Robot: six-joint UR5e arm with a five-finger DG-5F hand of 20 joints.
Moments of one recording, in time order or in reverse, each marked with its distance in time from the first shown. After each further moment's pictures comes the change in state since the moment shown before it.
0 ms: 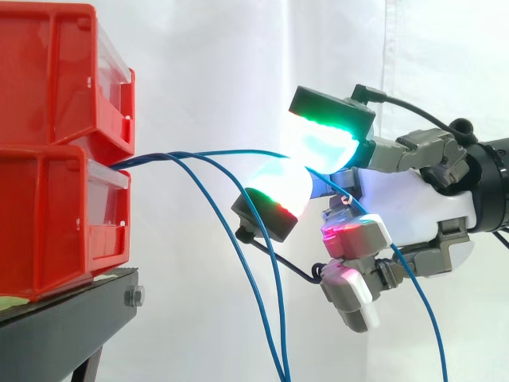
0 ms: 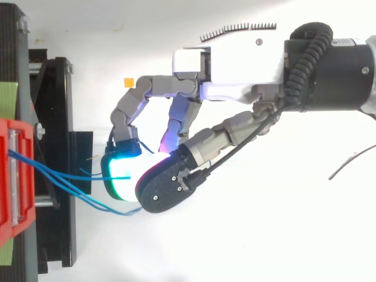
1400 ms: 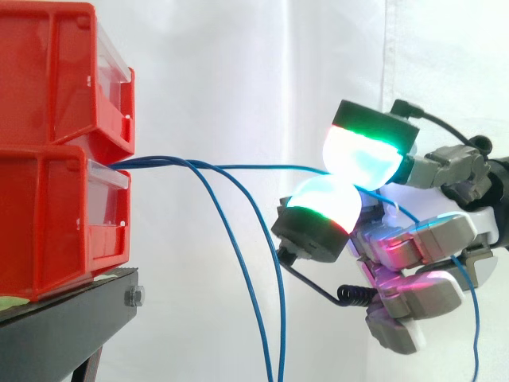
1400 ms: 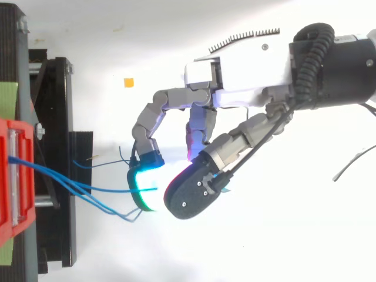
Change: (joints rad) arm -0.031 0.008 -0.034 -0.006 -0.136 0.026
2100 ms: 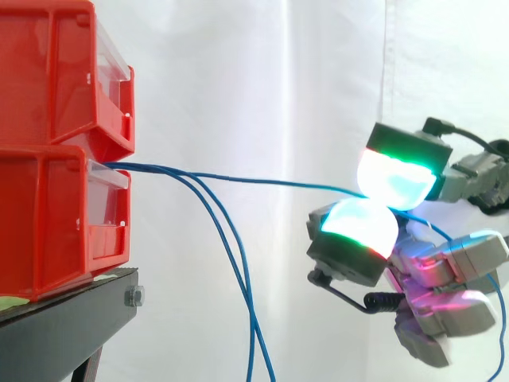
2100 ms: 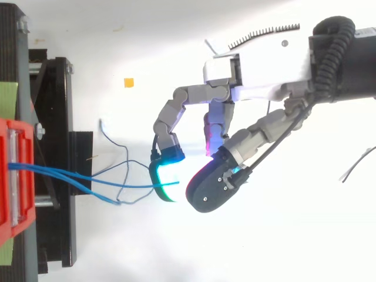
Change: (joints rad) arm -0.011 0.033 -0.056 -0.012 -0.006 -0.076
